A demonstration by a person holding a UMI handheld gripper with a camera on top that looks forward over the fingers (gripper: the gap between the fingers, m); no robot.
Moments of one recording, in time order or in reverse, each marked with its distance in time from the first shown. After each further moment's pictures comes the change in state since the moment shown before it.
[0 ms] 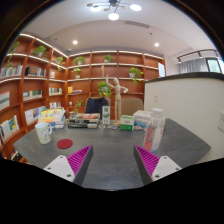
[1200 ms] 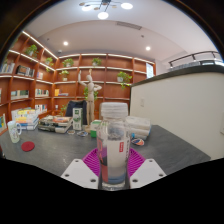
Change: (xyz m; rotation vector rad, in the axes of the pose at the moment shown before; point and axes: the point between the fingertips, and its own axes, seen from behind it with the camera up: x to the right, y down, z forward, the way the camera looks) arm 0.133 -0.003 0.112 0.071 0.121 -0.027
